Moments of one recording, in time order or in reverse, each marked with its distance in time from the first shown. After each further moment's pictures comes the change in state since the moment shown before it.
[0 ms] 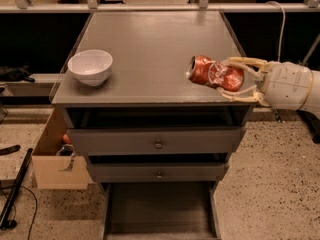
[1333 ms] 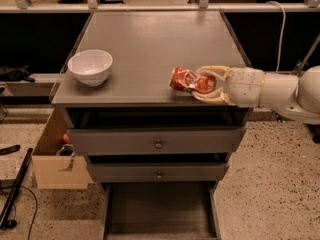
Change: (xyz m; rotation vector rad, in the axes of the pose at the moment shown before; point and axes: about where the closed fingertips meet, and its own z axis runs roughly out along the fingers) arm 0.075 0.018 0.063 -0.043 0.156 0.105
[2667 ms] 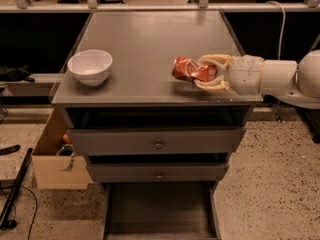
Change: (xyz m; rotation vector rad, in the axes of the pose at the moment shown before) arm 0.010 -0.029 0.007 -0.010 0.055 0.003
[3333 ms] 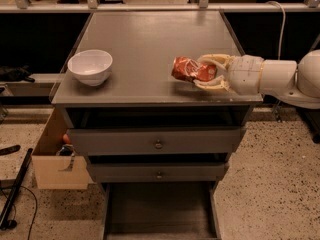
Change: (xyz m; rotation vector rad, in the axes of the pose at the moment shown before) arm 0.000 0.000 0.000 0.000 0.000 0.000
